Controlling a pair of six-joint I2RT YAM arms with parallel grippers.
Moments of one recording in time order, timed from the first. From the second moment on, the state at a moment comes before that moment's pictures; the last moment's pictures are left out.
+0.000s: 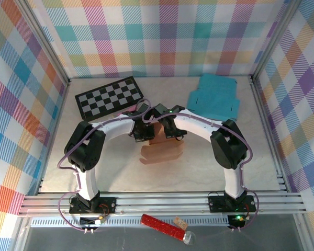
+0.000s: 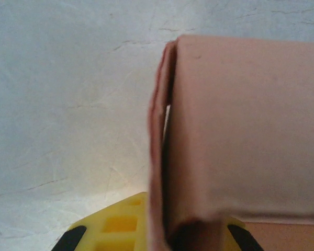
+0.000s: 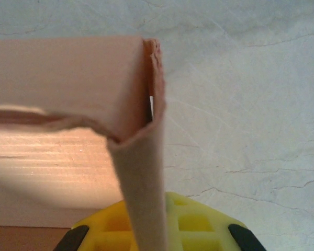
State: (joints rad) left arm -0.60 1.88 1.24 -0.61 0.09 -0.73; right arm 0.77 1.96 1.52 -1.00 0.38 0.66
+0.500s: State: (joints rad) left arm -0.62 1.85 1.24 -0.63 0.01 -0.80; right arm 0.77 1.94 1.50 -1.00 0.35 0.68
